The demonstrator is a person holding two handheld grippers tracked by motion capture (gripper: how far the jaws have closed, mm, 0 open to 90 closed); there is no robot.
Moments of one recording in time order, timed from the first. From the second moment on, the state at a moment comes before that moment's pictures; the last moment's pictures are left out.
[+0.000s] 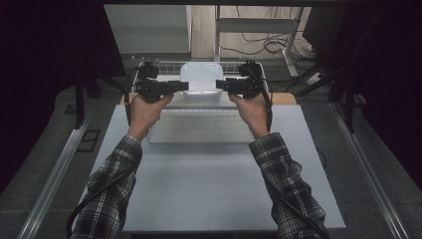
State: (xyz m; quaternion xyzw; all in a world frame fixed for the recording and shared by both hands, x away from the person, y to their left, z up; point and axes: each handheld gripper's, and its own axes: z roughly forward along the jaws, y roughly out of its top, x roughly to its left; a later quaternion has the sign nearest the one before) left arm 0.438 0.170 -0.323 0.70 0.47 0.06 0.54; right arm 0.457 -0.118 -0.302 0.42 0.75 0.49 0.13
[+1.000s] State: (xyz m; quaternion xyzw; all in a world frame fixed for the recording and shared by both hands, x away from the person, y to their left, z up) left arm 0.418 0.146 -0.328 0.76 0.38 0.13 0.52; right arm 0.434 -0.115 -0.316 0.34 0.78 0.50 0.18
